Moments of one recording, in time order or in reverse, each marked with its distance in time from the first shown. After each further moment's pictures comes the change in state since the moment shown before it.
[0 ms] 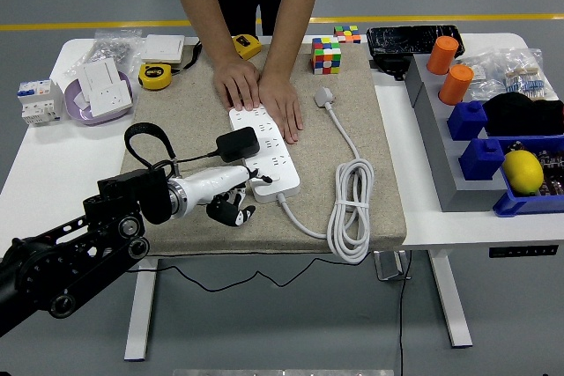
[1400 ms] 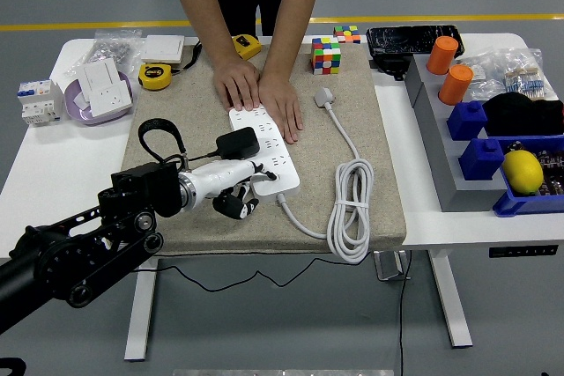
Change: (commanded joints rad) left arm -0.058 -0.032 0.057 0.082 0.051 0.009 0.000; right arm 0.005 -0.001 -0.003 0.000 0.005 0.000 0.002
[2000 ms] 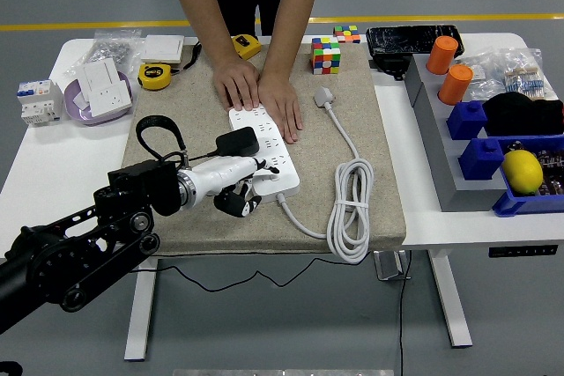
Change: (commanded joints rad) left arm 0.034 0.020 -0.067 -0.127 0.021 -0.010 -0.002; right arm -0.008 0.002 0.005 0.000 -0.003 -0.001 -0.001
